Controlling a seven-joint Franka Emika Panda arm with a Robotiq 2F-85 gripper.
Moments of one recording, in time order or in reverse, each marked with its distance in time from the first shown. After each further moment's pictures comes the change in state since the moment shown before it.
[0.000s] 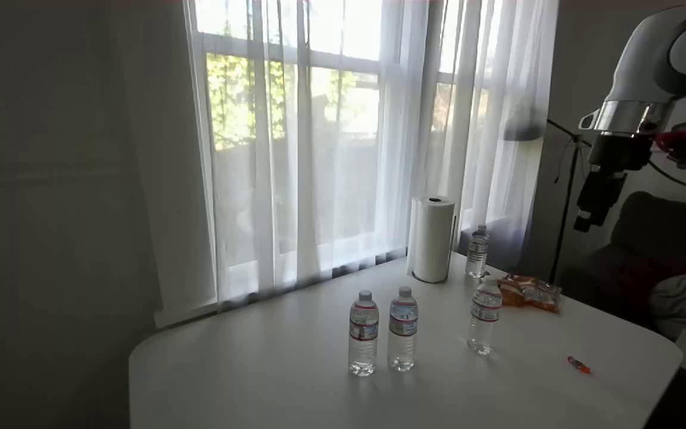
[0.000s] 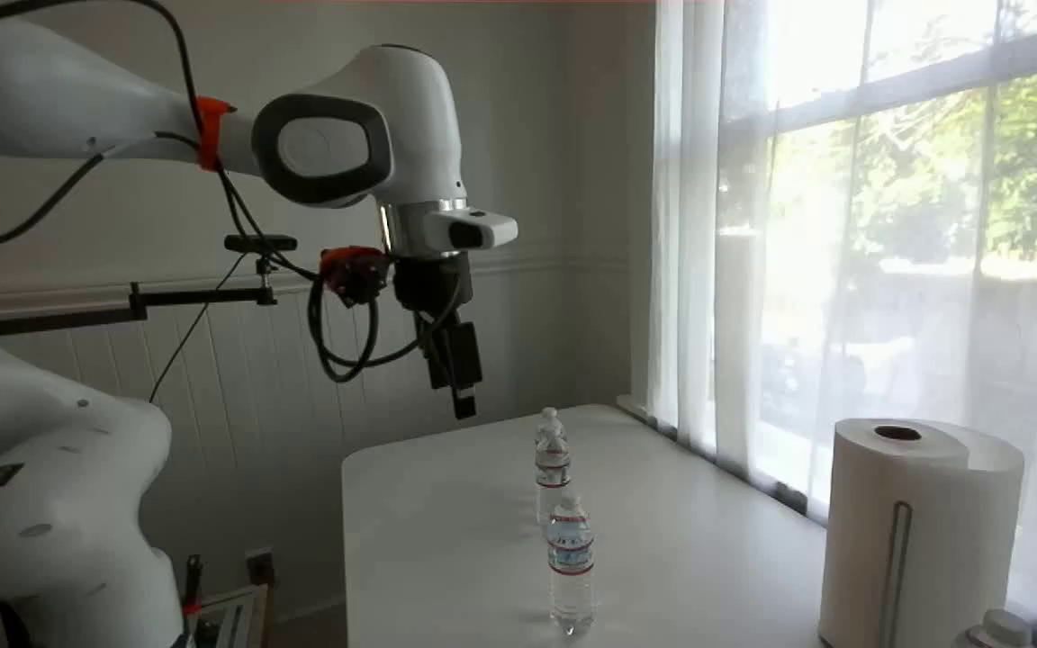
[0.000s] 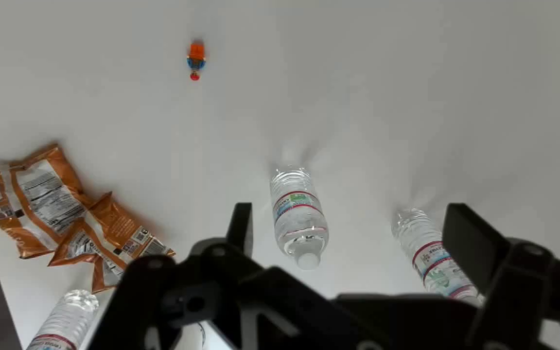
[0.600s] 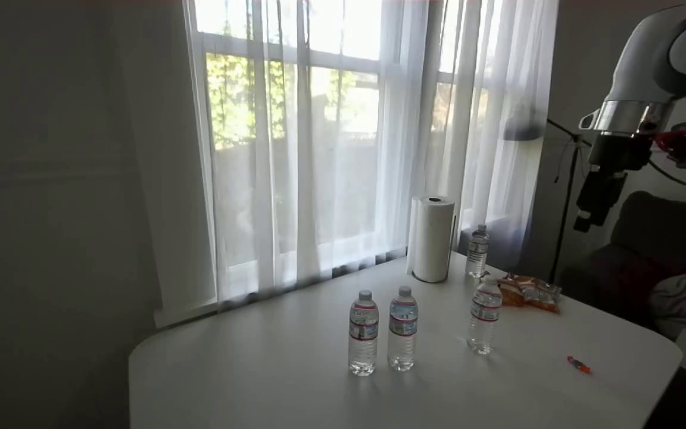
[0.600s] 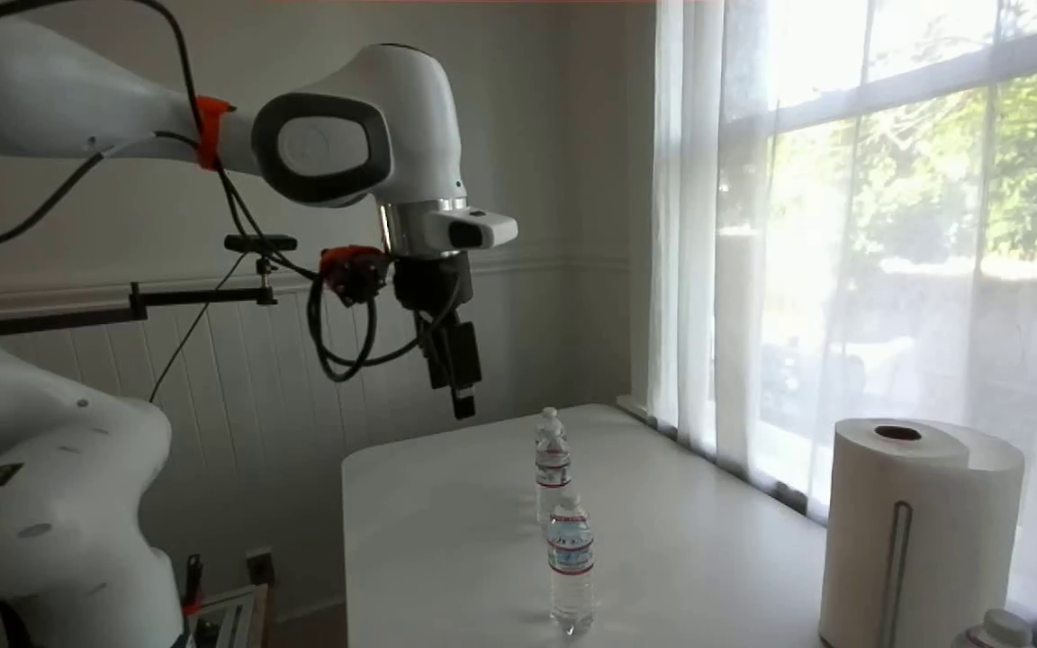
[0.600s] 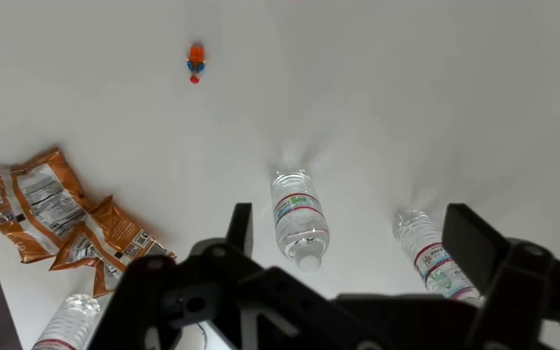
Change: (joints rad) arm 0.000 0.003 0.001 0.001 0.000 -0.003 0.008
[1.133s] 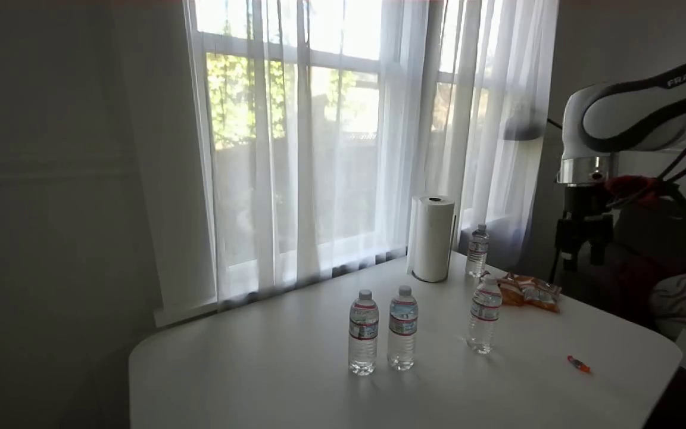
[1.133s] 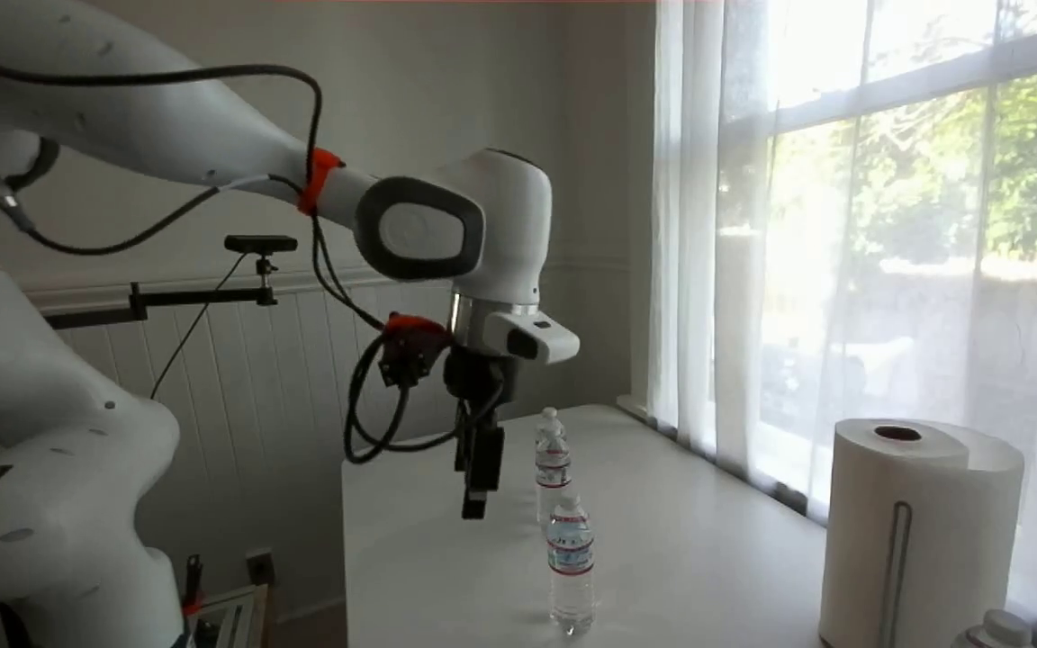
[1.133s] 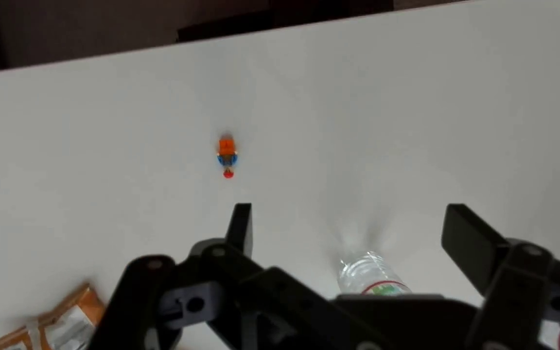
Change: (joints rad) arm -0.087 0.308 0.000 0.045 -0.020 -0.010 0.128
